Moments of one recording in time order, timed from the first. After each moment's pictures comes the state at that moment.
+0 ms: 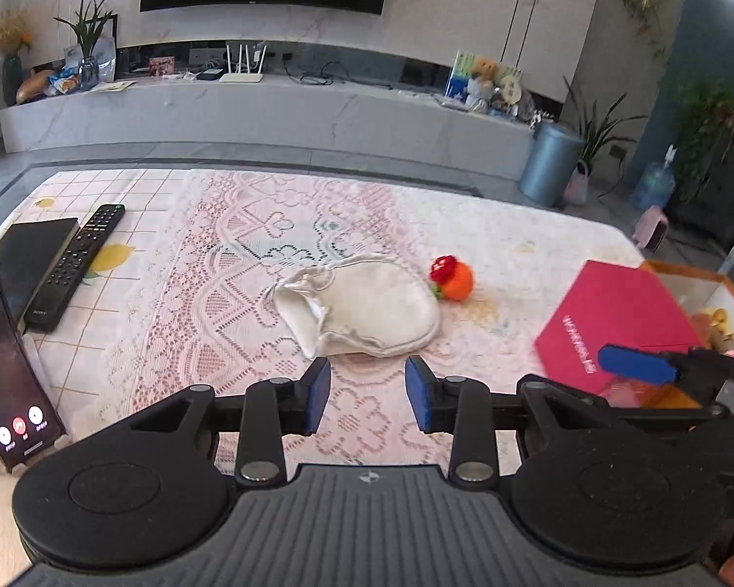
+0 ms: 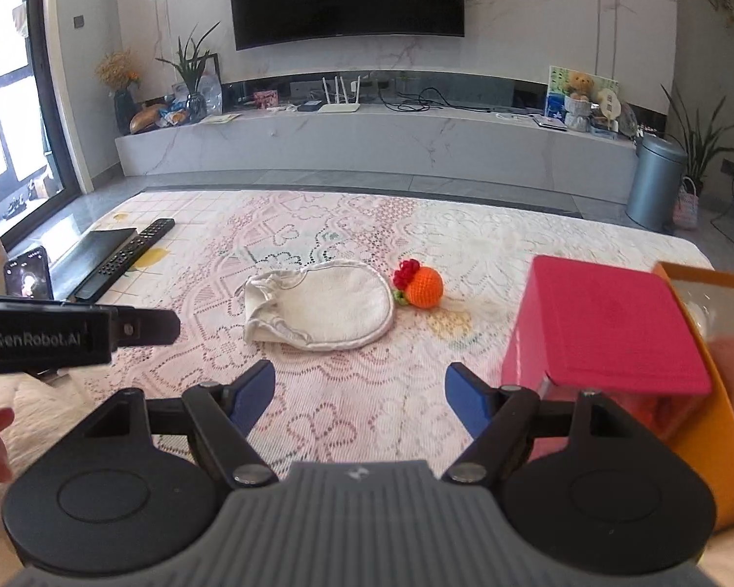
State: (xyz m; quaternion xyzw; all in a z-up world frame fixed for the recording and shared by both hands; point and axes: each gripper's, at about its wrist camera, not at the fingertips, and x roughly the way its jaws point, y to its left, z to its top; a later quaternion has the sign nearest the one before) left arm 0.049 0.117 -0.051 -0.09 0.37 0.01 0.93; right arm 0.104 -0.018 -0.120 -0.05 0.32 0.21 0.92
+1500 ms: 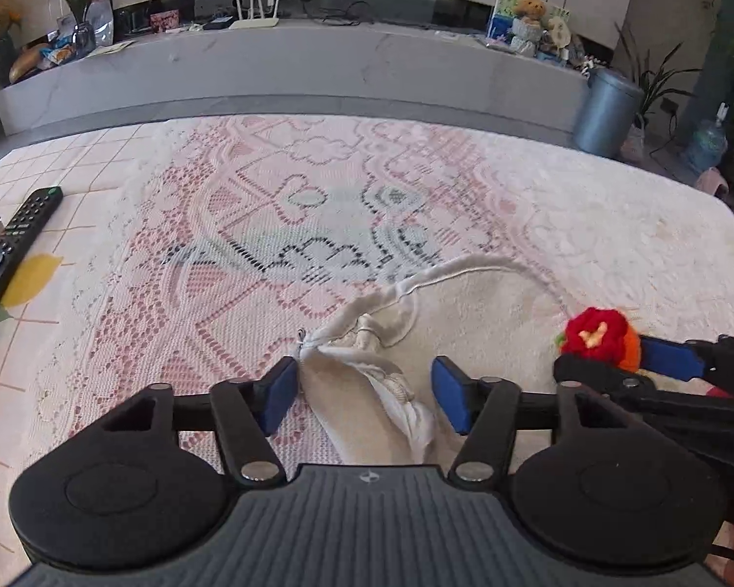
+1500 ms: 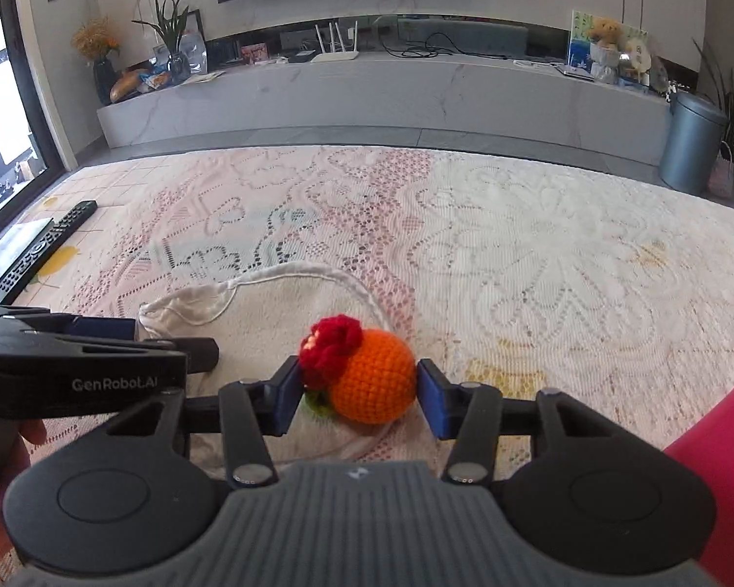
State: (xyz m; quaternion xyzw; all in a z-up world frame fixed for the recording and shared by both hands) left arm 0.195 0.155 -0.137 -0.07 0.42 0.03 0.90; right arm 0.261 0.034 -0.203 -0.03 0.37 0.21 0.90
